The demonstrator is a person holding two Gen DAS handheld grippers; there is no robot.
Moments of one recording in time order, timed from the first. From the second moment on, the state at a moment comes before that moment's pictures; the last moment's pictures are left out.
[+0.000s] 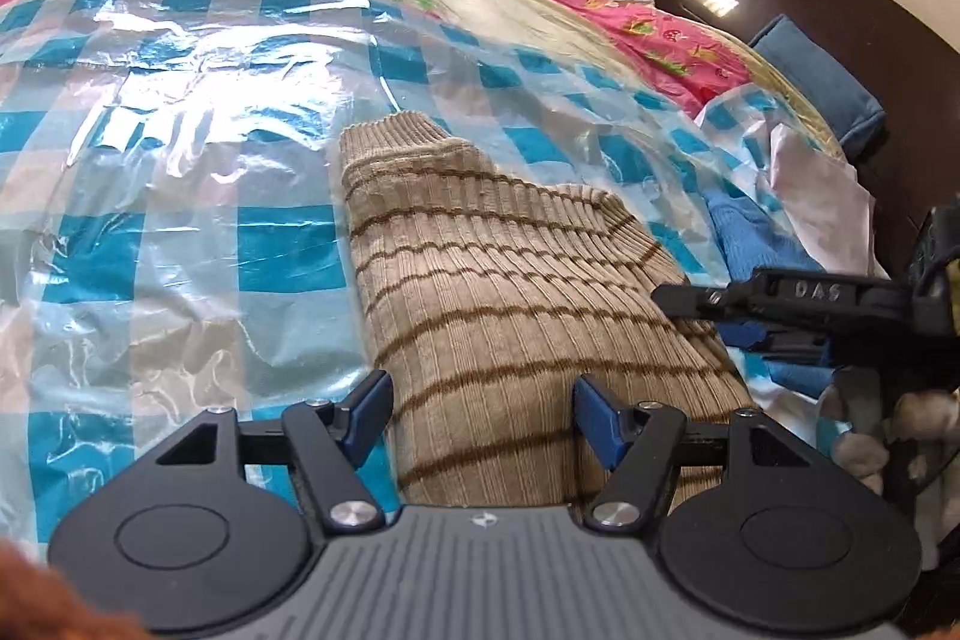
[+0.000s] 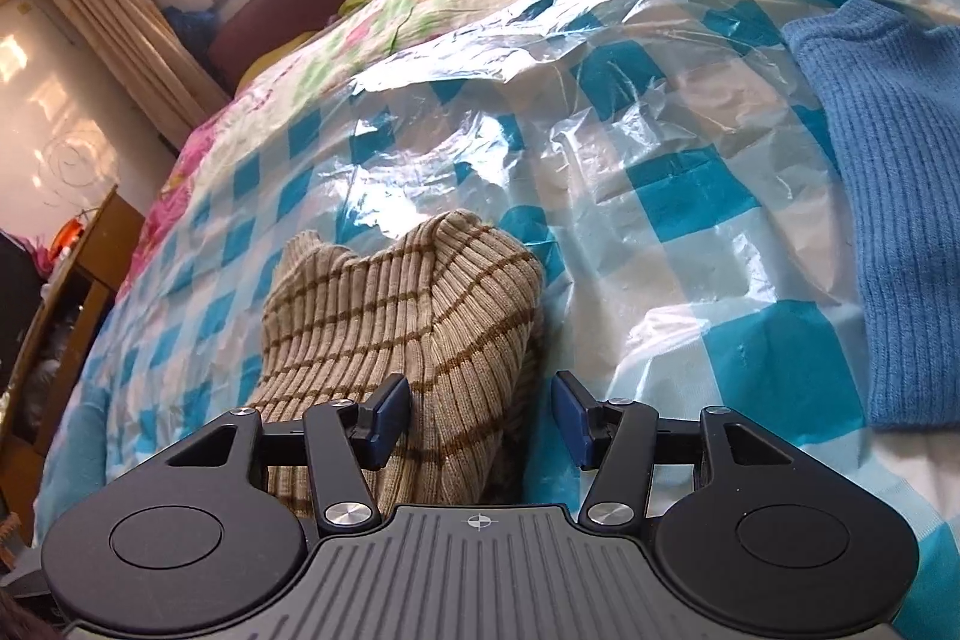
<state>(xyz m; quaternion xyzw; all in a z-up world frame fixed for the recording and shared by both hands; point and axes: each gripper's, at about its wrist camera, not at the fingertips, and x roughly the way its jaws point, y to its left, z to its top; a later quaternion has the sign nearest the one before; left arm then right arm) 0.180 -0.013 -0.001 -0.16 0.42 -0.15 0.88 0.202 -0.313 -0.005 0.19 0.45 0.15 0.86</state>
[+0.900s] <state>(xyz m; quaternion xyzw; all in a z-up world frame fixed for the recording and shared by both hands) 0.166 0.038 -0.011 -0.22 0.43 -0.14 0.86 0.200 -0.246 -0.008 0.18 0.47 0.24 0.83</state>
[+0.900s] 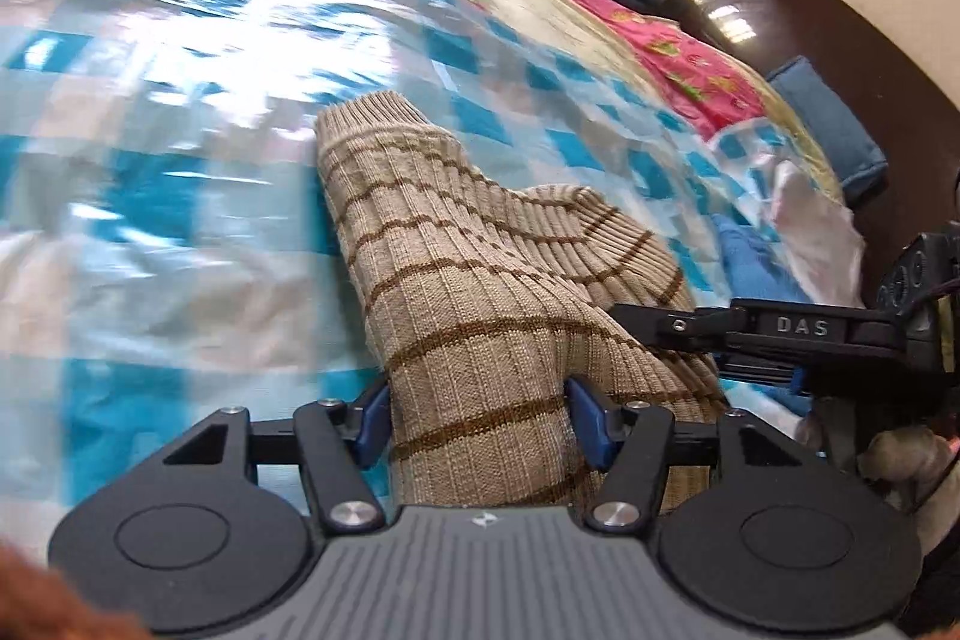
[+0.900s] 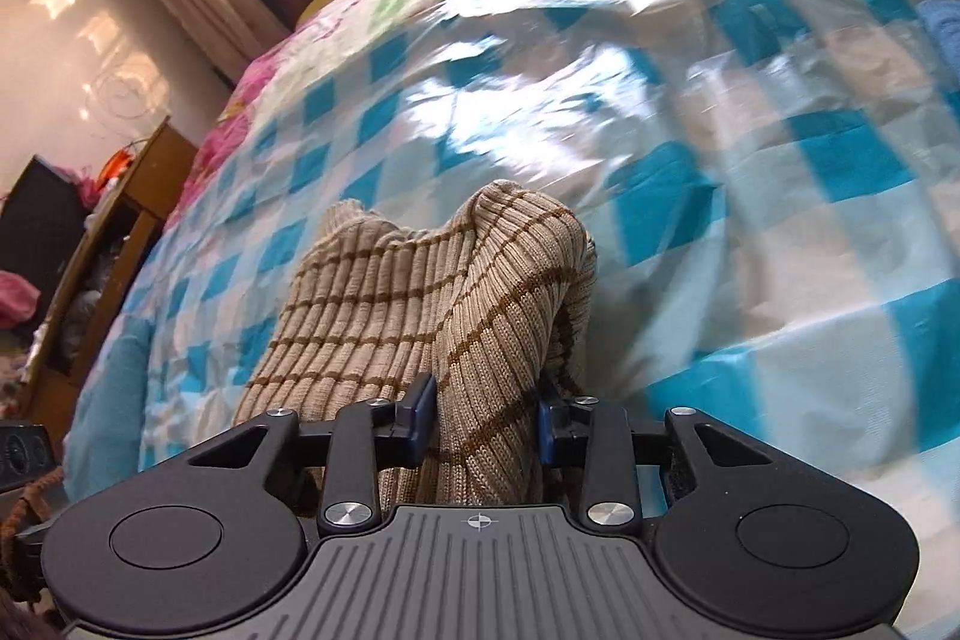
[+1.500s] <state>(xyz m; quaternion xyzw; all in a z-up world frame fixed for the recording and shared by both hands) 0.123 0.040 0.013 -0.15 0.39 -0.11 0.90 0.146 -0.250 0.030 0.13 0.41 0.19 0.88</state>
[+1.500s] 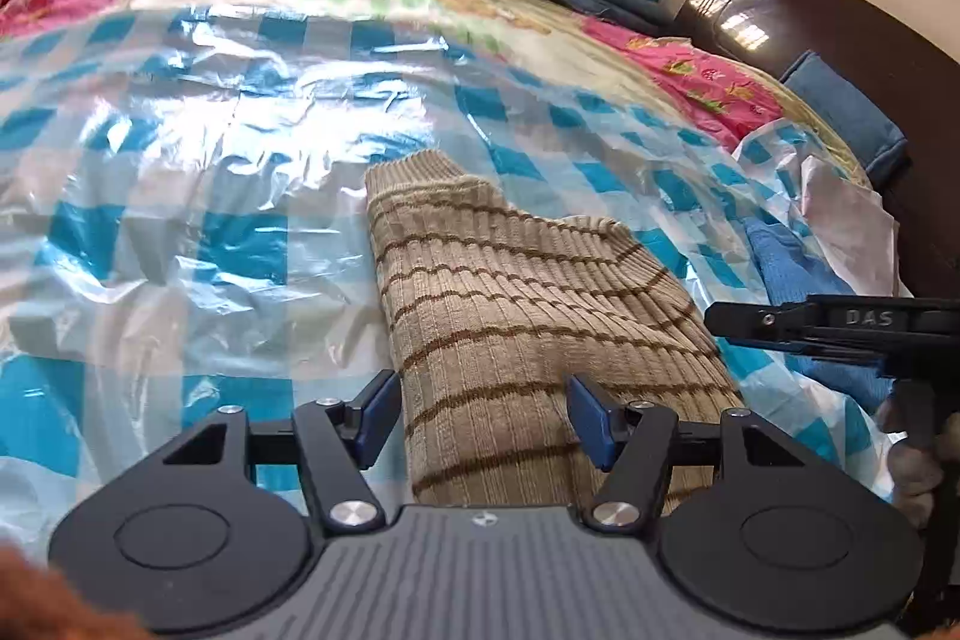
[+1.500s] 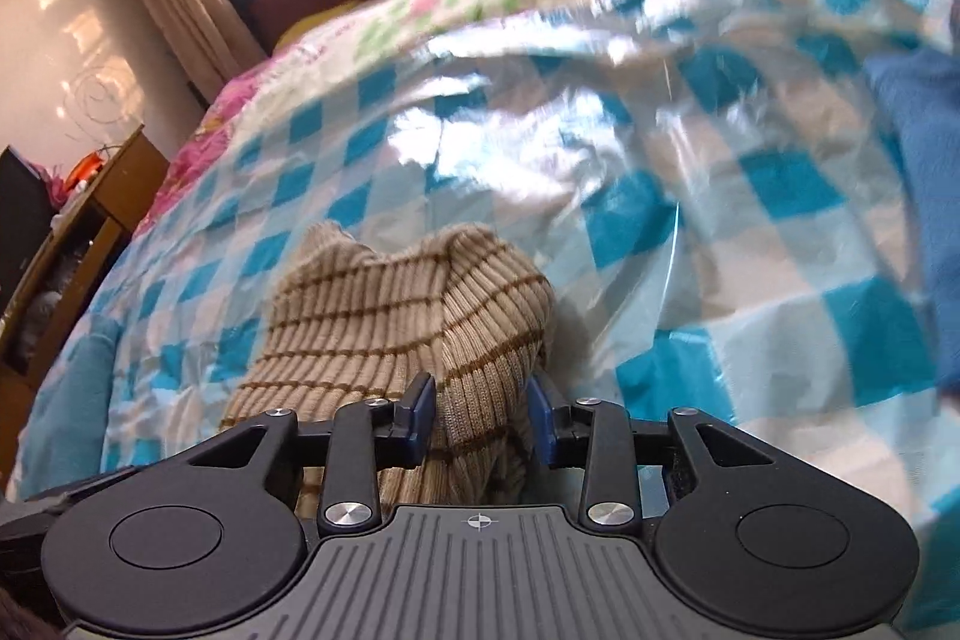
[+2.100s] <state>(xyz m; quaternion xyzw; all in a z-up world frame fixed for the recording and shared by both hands) 0.086 0.019 -0.014 -0.12 0.43 -0.11 0.89 0.113 -0.242 0.011 0.07 0.45 0.16 0.88</state>
